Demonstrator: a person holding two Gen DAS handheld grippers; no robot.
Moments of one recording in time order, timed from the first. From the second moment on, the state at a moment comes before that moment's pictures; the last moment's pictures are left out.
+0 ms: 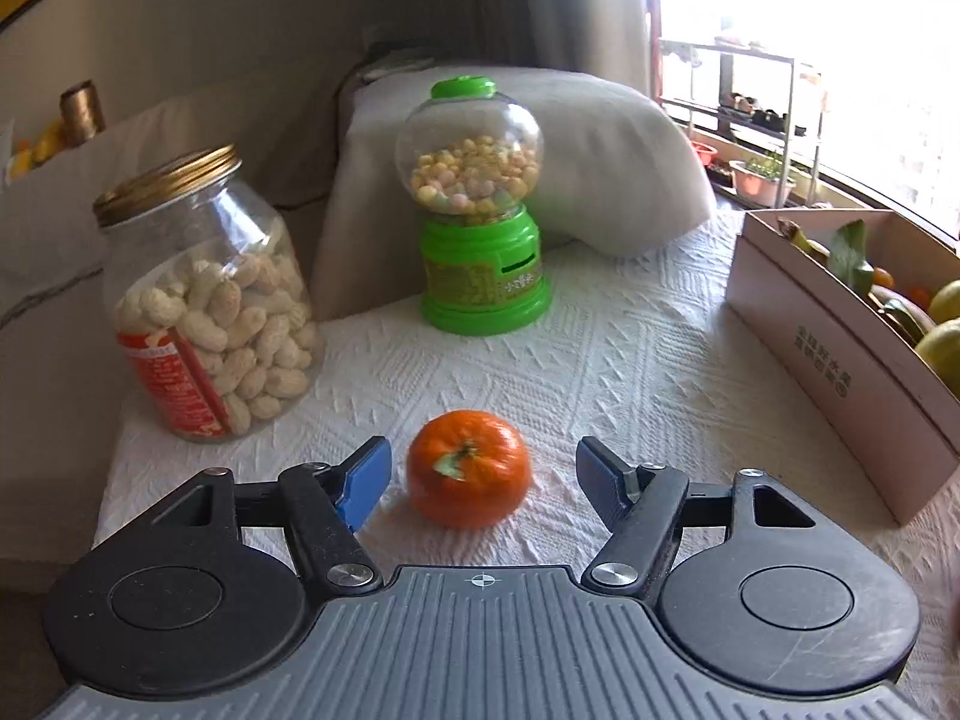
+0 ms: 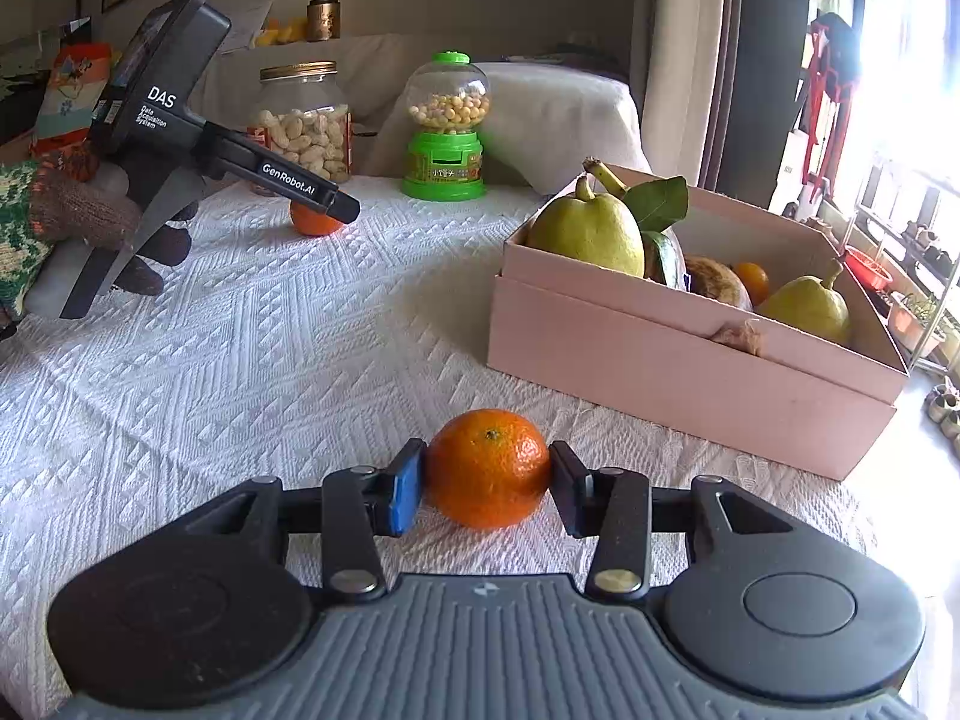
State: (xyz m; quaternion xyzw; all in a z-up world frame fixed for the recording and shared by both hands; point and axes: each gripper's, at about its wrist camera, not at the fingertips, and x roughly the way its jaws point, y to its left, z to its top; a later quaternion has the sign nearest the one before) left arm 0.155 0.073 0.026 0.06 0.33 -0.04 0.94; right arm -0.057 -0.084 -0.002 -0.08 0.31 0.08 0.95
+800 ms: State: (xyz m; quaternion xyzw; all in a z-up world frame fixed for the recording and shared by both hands) left arm 0.137 0.065 0.032 0.01 0.37 -0.07 0.93; right arm -0.056 -0.087 -0.004 -0.07 0.31 0.06 0.95
